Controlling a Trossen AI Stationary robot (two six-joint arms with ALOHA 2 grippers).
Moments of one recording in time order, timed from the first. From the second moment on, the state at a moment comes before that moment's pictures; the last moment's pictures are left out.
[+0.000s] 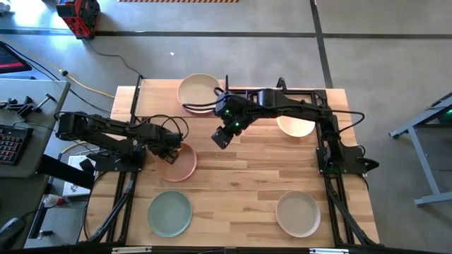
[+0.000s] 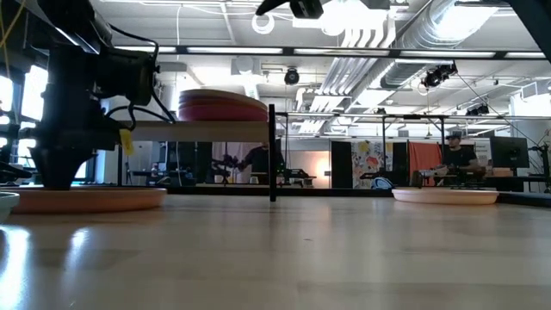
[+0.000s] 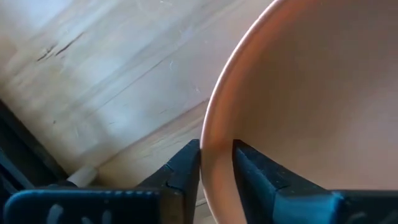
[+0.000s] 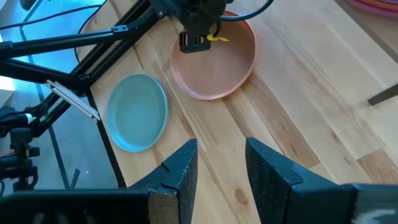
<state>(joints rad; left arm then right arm) 0.13 1.26 0.53 -0.90 -0.09 -0.87 -0.05 2.03 2.36 -1.24 -0.16 0.63</state>
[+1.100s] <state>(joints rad) 0.08 0.89 0.71 -1.13 -0.14 -0.91 -0.04 2.03 2.36 -1.24 -0.13 0.58</state>
